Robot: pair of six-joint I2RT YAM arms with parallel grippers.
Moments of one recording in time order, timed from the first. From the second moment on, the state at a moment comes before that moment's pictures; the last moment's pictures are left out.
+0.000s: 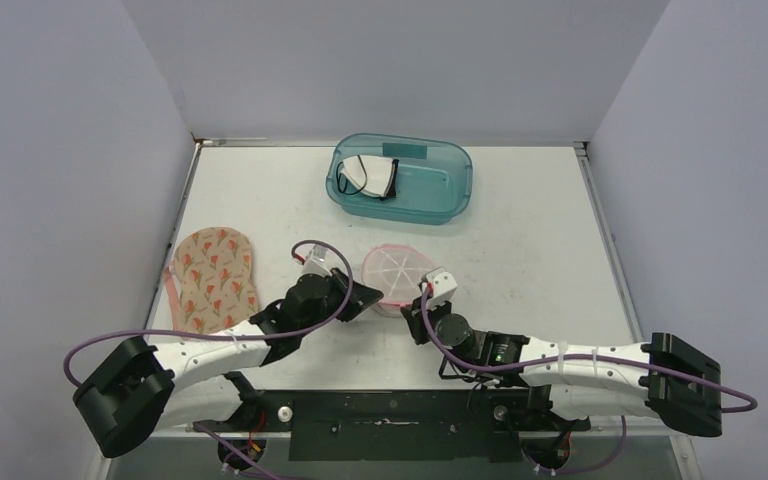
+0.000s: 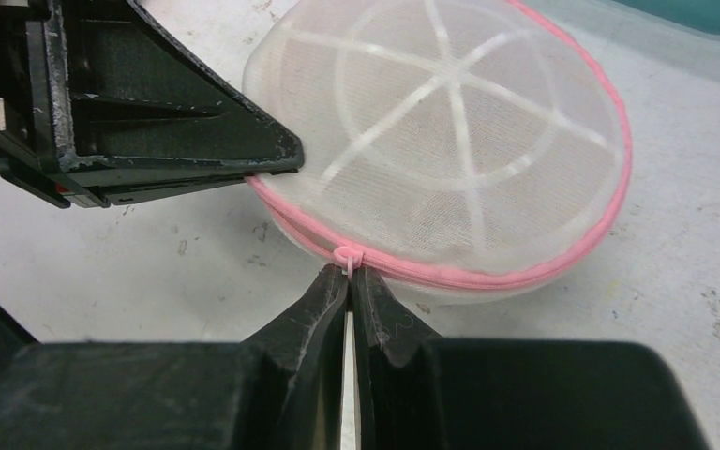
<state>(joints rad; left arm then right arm) -0.84 1.13 0.38 0.36 -0.10 -1.33 1.22 1.07 0.40 0.28 0.54 0.40</state>
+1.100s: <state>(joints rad) -0.71 1.39 0.58 0.43 0.30 -1.01 1.24 0.87 0.34 0.20 0.53 0.30</state>
